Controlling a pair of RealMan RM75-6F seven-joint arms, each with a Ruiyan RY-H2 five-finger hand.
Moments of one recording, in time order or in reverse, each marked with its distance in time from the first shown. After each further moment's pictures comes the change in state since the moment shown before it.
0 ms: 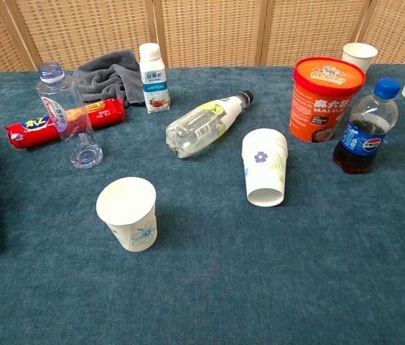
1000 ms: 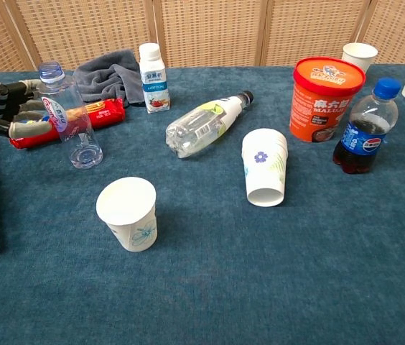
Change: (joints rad) left arm -0.193 -0.284 -0.027 0.343 0.037 -0.103 -0.173; right arm -0.033 0.032 -0.007 -0.029 -0.008 0.039 0.014
